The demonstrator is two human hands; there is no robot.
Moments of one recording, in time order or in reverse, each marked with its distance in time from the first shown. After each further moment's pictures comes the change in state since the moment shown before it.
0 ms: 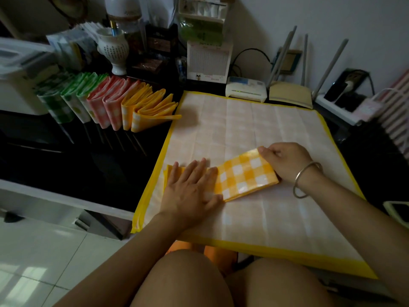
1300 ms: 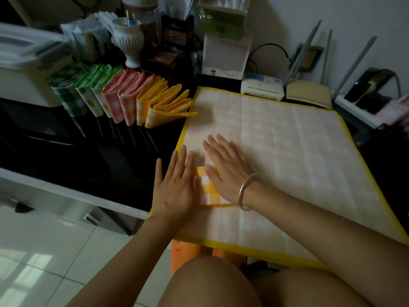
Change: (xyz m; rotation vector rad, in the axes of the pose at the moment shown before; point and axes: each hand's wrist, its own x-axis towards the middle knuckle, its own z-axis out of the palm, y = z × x) left_hand -0.013 -0.041 0.002 -0.104 0.180 -0.222; right_hand -0.008 -0.088 0.103 -0.278 -0.102 -0.526
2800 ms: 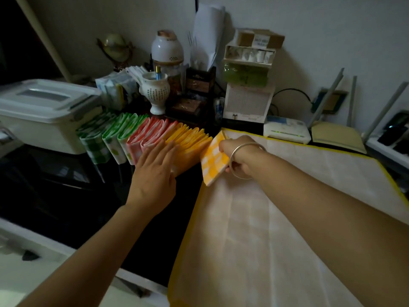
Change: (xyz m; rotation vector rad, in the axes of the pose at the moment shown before) left_hand 0.114 -0.110 -0.064 0.062 0.239 0.131; right_hand 0.171 -0.007 -0.057 0.965 -0.039 0.874
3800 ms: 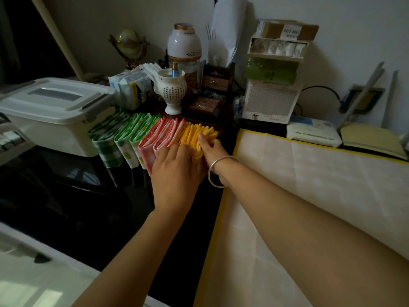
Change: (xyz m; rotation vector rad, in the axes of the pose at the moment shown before) left_hand 0.019 0.013 0.004 -0.165 0.281 -0.220; right_hand 0.045 -0.003 0.102 0.056 -0.142 -0.213
